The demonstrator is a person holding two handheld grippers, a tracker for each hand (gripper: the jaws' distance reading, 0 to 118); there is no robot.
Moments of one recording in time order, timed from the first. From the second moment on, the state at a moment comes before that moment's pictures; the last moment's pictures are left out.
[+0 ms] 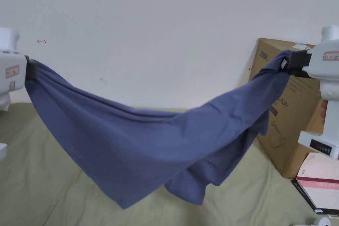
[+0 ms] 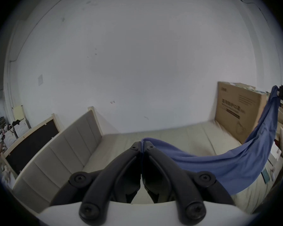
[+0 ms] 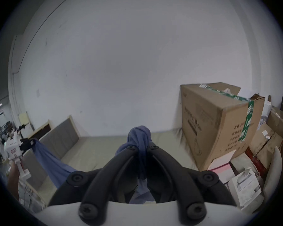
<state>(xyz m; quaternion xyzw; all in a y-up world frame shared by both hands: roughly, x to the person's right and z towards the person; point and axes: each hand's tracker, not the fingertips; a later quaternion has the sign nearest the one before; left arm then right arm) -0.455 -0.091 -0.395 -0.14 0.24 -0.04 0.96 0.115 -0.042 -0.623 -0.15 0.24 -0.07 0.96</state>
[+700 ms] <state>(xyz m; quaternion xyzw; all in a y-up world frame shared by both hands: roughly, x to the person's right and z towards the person) -0.471 -0.232 -0.459 -0.21 0.26 0.06 0.94 0.083 -0.208 -0.694 -0.23 0.17 -0.12 0.95</state>
